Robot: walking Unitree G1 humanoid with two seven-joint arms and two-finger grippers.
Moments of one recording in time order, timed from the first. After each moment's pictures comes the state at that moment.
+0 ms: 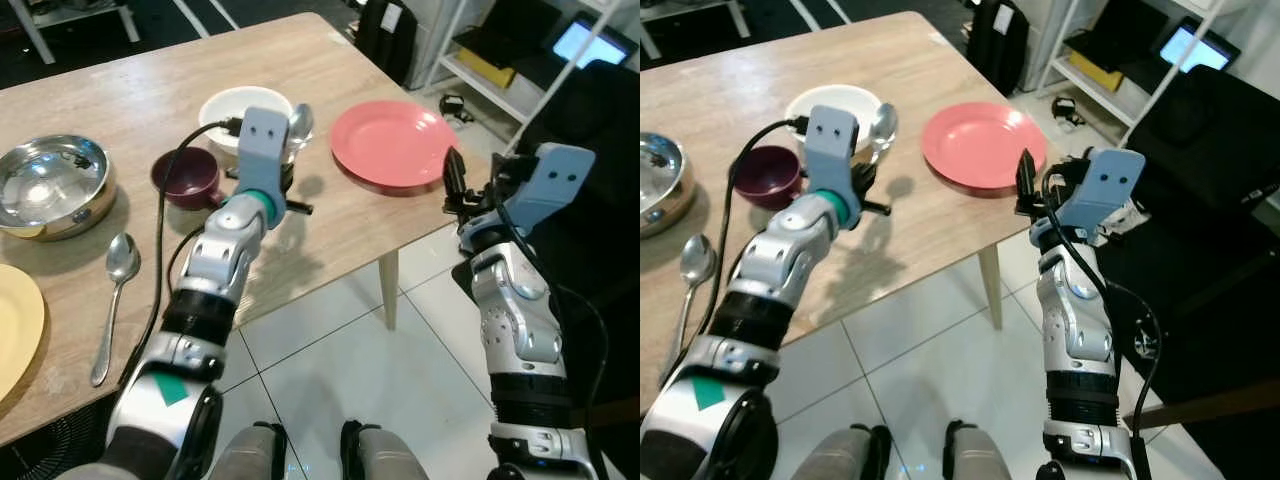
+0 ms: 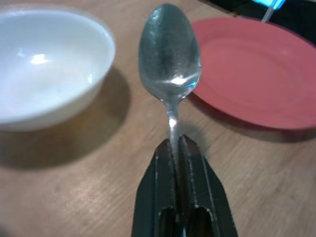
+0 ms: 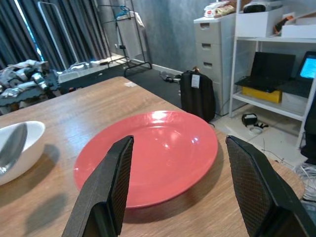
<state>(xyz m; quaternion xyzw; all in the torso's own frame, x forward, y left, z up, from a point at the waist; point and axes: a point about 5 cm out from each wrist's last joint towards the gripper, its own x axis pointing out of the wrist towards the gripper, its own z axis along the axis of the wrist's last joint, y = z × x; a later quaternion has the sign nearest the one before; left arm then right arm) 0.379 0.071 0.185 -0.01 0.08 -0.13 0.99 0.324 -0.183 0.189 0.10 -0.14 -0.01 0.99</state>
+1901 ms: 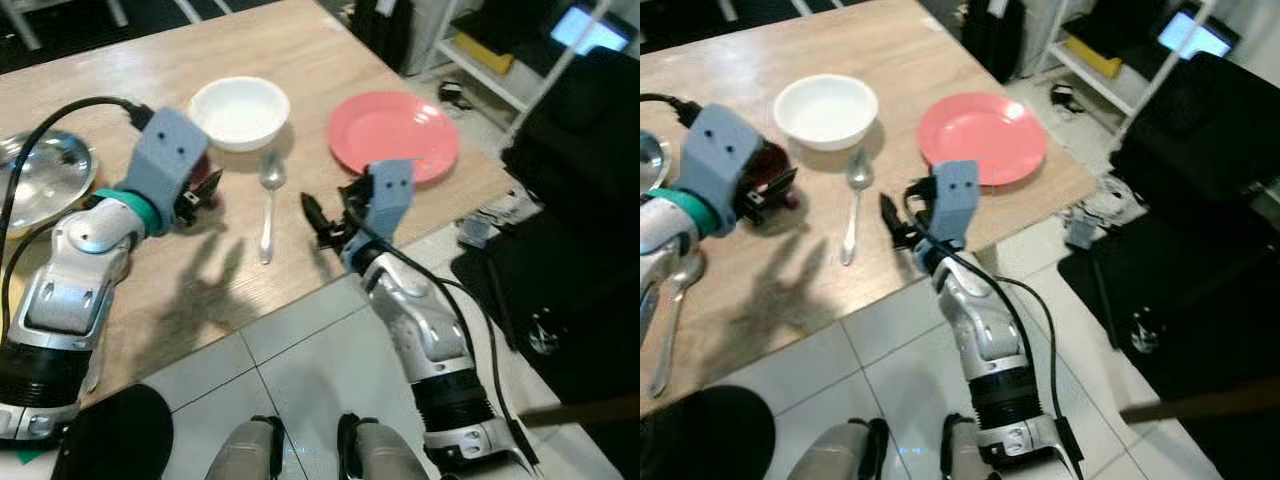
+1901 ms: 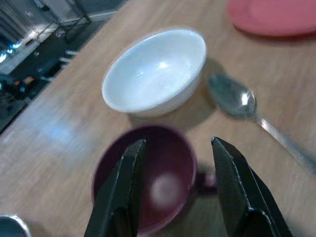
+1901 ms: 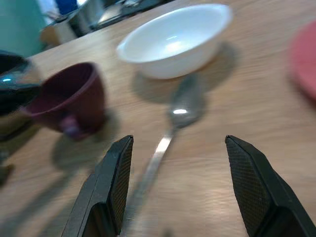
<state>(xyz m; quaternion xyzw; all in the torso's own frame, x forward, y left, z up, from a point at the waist) 0.317 0.201 0.227 0.28 -0.01 -0.17 0.95 0.320 -0.035 0.160 0.13 0.01 0.26 0.96</state>
